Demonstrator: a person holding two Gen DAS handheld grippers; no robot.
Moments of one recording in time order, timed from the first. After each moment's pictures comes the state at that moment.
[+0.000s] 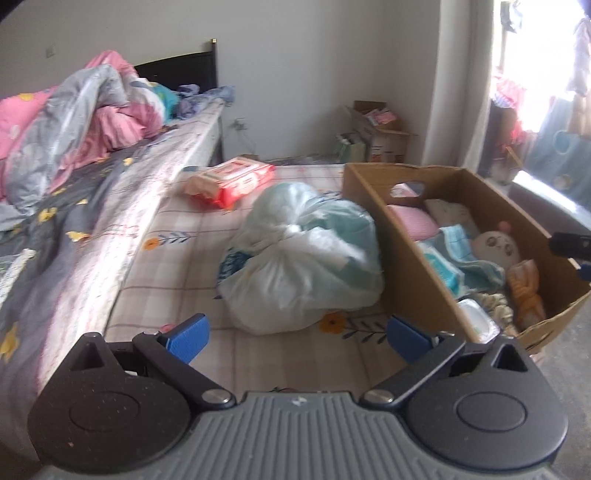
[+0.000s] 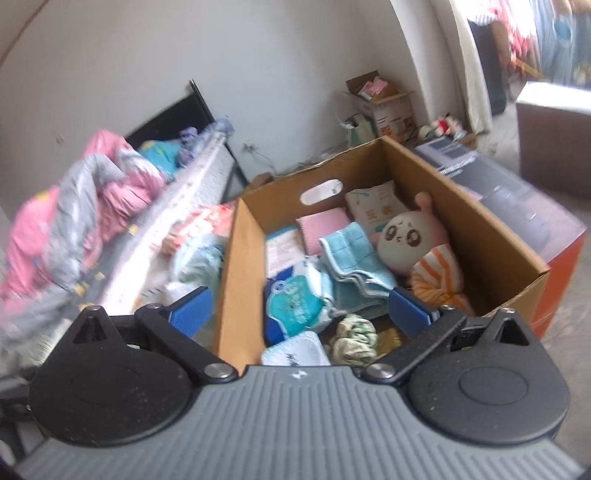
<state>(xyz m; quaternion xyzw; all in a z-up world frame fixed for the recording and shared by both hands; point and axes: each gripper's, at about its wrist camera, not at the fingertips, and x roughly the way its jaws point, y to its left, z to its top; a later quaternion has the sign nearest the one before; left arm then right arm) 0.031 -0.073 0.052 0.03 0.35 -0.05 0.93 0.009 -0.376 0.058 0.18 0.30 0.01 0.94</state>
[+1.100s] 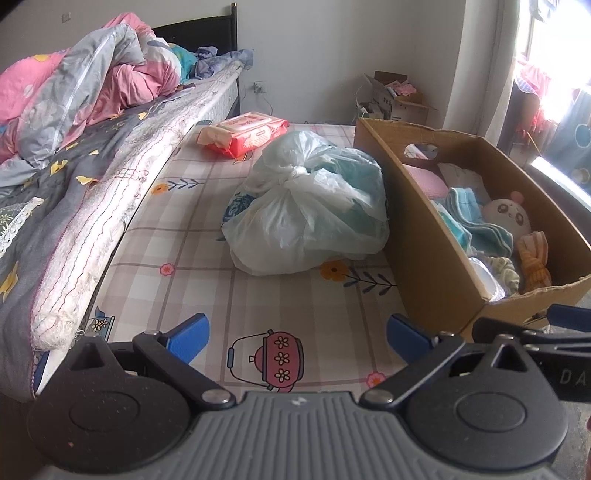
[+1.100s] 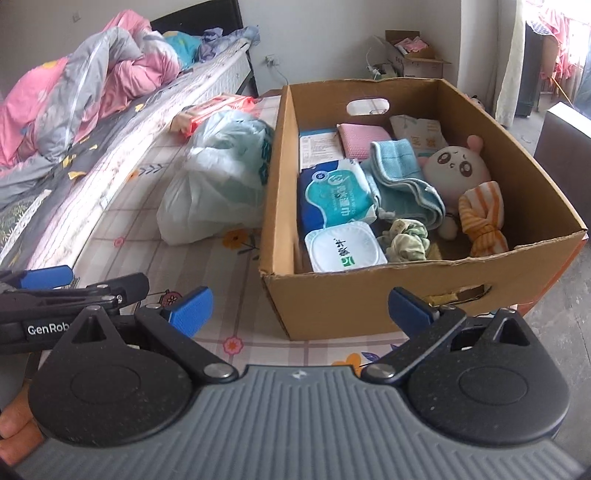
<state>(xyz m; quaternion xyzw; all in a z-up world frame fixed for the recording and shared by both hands) 0.014 -0.085 0.027 0.01 0.41 -0.03 0.91 -0.005 -0.278 0.027 0.05 0.41 0.05 0.91</state>
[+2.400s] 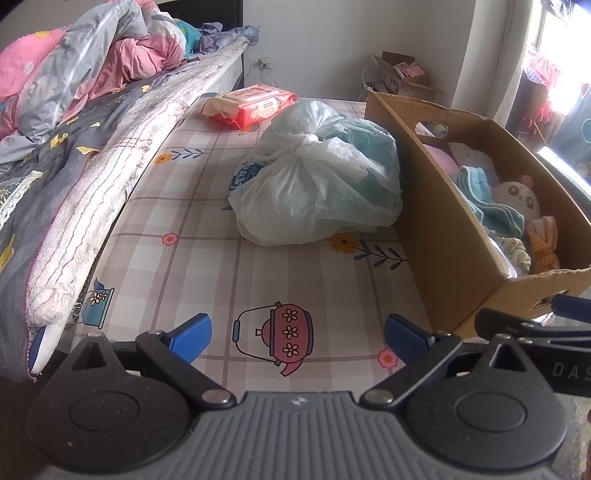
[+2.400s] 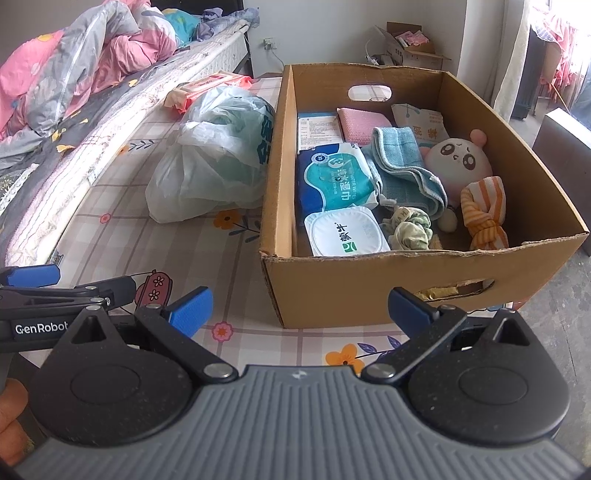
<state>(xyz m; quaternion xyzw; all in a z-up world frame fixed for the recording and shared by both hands) 0.014 -0.075 0.013 -0.01 0.44 -0.02 0.90 0.003 -0.270 0.015 0.01 0.44 0.04 0.90</state>
